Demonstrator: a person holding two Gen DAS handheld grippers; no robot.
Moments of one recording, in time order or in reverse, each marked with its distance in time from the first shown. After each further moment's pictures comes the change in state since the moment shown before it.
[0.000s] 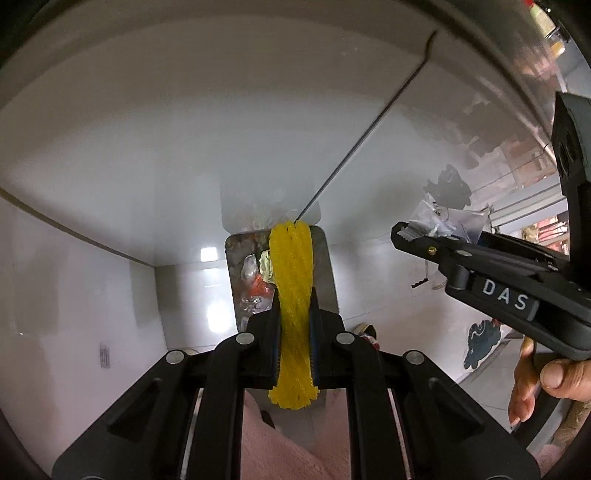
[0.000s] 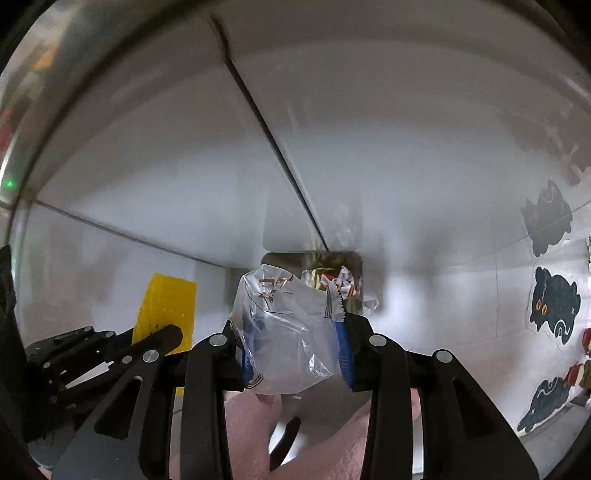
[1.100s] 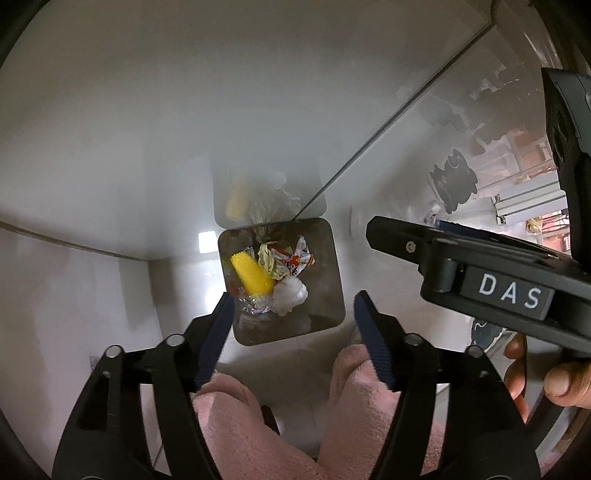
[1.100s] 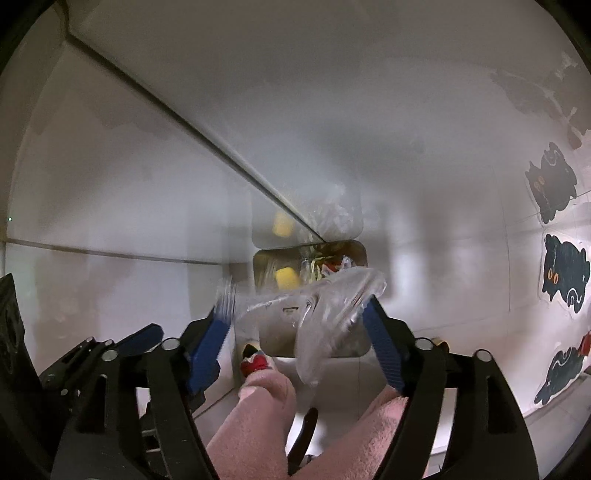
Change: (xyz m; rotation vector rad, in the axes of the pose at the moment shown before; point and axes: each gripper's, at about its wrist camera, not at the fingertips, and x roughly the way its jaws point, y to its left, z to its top) left arm 0.034 0.000 0.016 -0.007 0.072 0.003; right arm 0.042 -0.012 0.021 0.112 0.079 0.014
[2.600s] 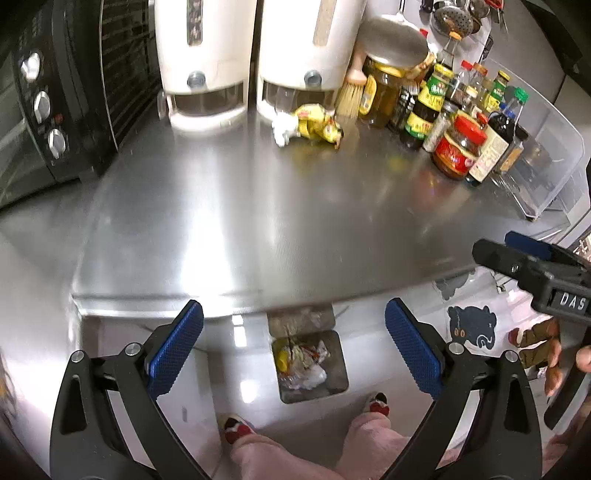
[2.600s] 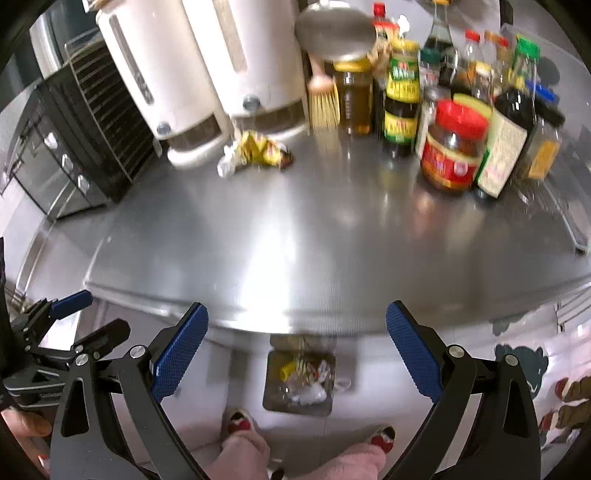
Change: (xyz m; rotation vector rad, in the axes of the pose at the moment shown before) left arm -0.276 -0.010 0.047 0.035 -0.411 0.106; right arm -0.273 0.053 0.023 -0.198 -0.439 -0.035
